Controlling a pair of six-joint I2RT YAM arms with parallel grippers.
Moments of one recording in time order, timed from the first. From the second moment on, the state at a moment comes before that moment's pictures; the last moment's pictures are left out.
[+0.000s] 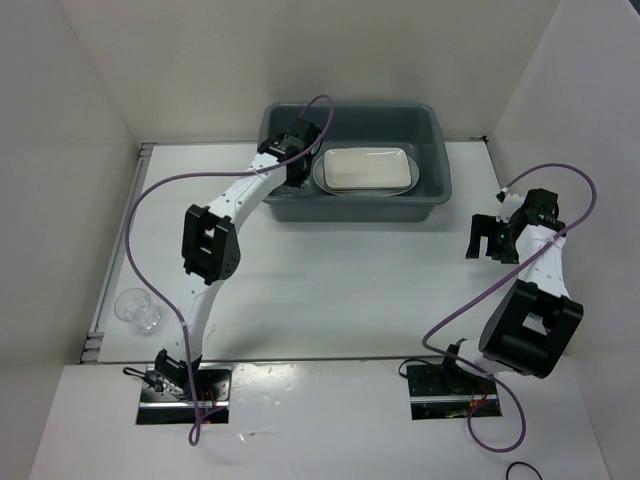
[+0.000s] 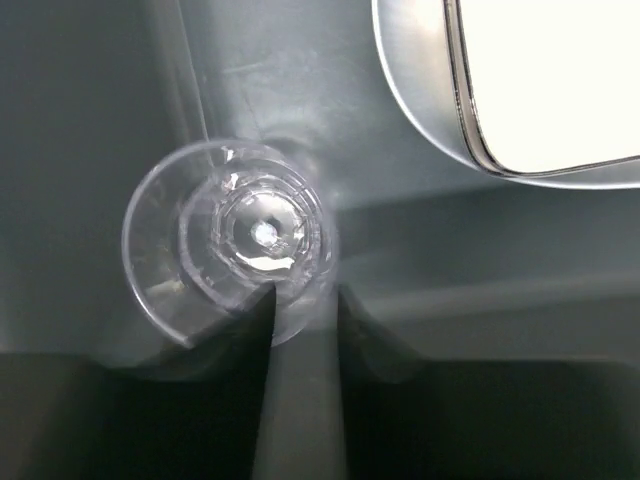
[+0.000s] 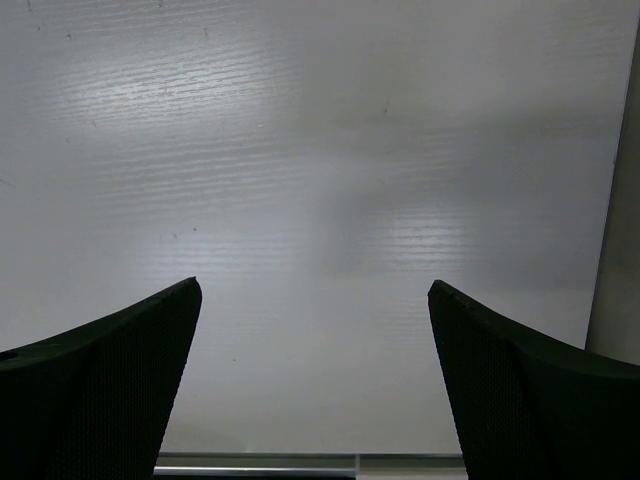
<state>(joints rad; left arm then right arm) -0.48 2.34 2.28 -0.89 -0.26 -0.25 -0.49 1.38 1.03 -0.76 -0.24 -0.30</state>
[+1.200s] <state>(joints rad) 0.06 1.20 1.05 -1.15 -0.51 -0.99 -0.45 1.36 1.03 -0.76 -0.28 -0.32</state>
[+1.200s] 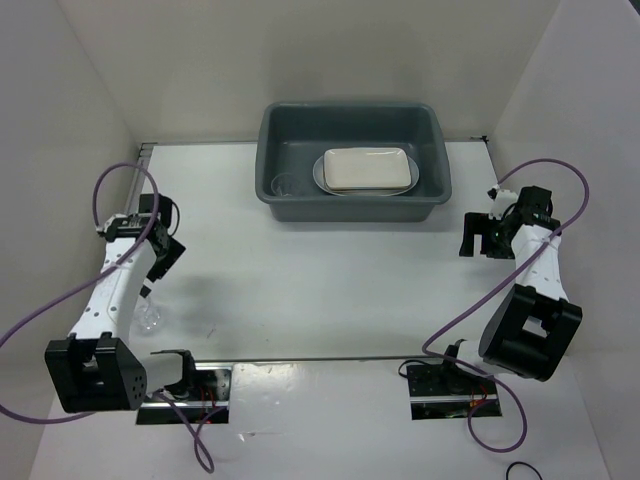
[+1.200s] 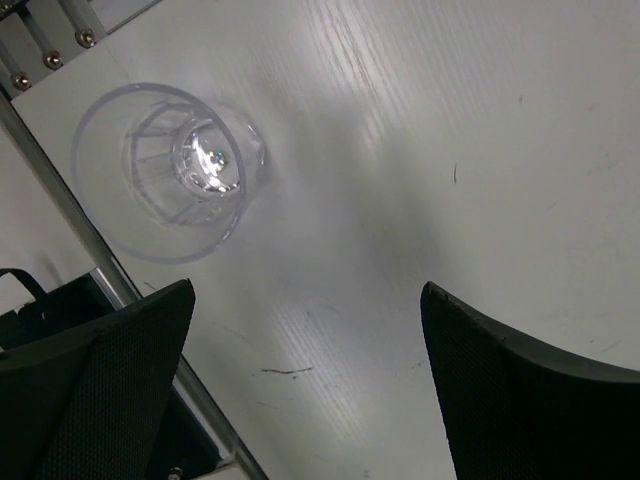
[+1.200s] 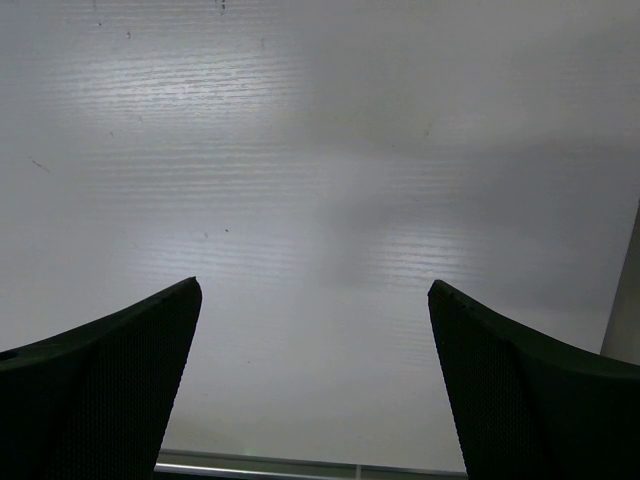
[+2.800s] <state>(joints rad) 0.28 1.47 1.23 -0.51 0.23 -0.77 -0.45 1.36 1.03 -0.76 -0.28 -0.32</state>
